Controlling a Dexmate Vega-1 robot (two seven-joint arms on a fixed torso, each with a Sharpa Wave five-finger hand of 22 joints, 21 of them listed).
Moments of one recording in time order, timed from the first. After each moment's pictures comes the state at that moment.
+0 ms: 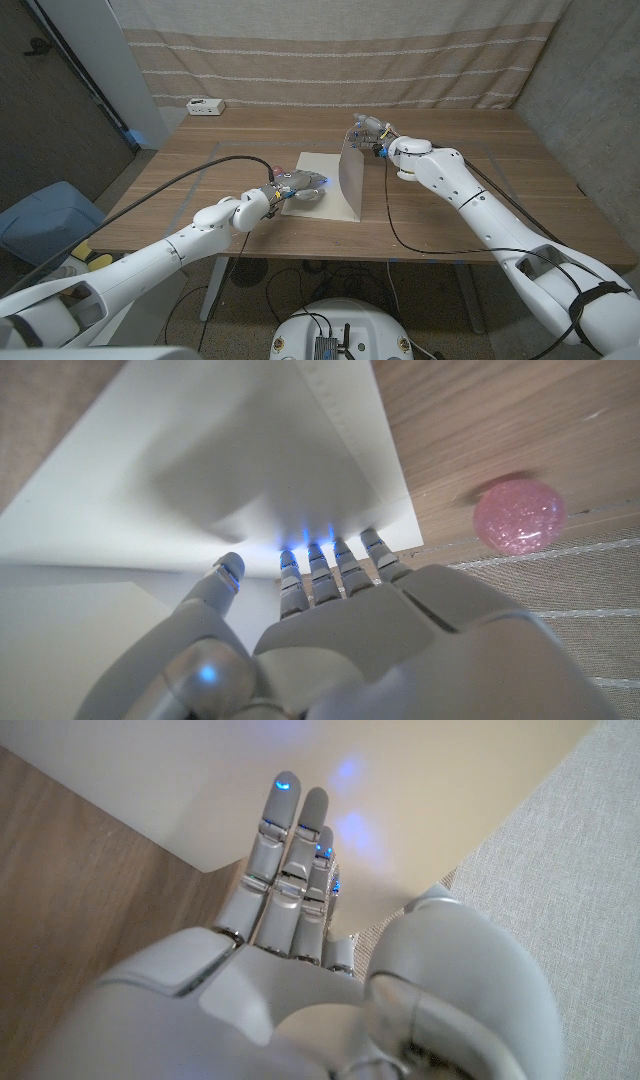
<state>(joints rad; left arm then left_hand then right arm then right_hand) 0.72 0.77 0.80 -1.62 0.60 0.04 -0.02 0.16 0.13 0.65 0.01 0.18 0.15 -0.10 0.19 0.18 0.12 -0.04 0.20 0.18 0.07 -0.04 0.18 0.17 0.00 0.09 0.46 0.18 -0.62 -0.38 -0.52 -1.63 0.71 -0.47 -0.37 0.72 0.05 0.21 0.10 0.18 0.50 0.10 0.18 0.19 0.79 0.16 0.38 0.20 1.07 0.06 0.21 0.41 0.82 0.07 1.02 0.17</state>
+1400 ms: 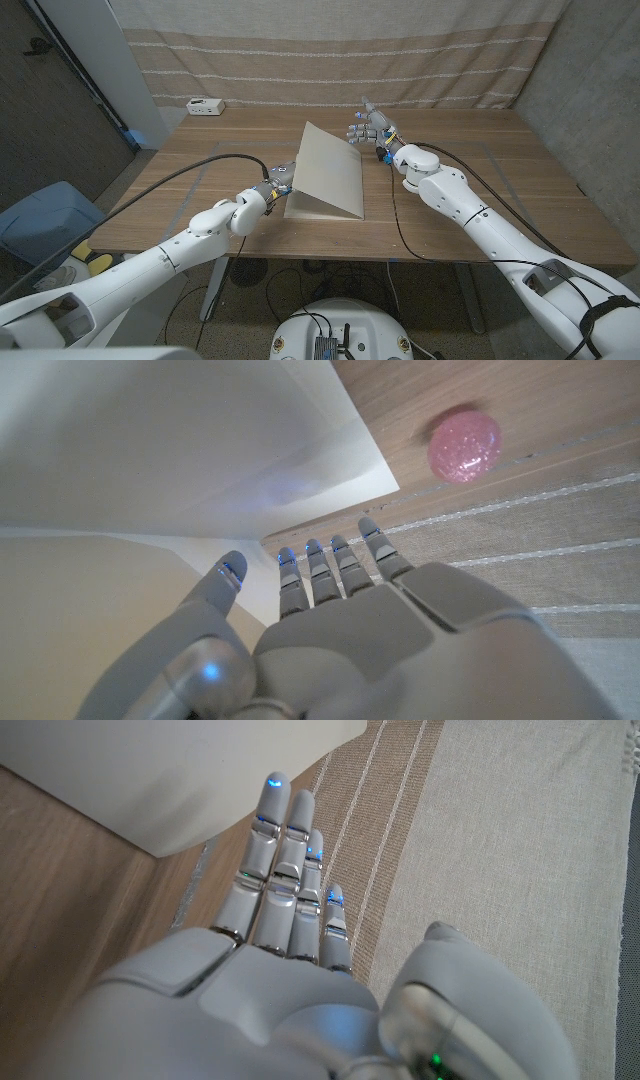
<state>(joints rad) 0.81 0.80 0.73 -1.74 0.67 0.15 0.13 0.17 0.13 0.66 0.00 0.18 0.18 -0.10 0.19 0.18 0.17 -0.05 0.22 0.18 0.12 -0.03 0.19 0.17 0.04 0.11 0.46 0.18 -0.68 -0.42 -0.54 -1.57 0.60 -0.16 -0.22 0.43 0.07 0.12 0.15 0.19 0.40 0.09 0.19 0.19 0.76 0.21 0.34 0.20 1.02 0.11 0.21 0.41 0.81 0.11 0.91 0.17</state>
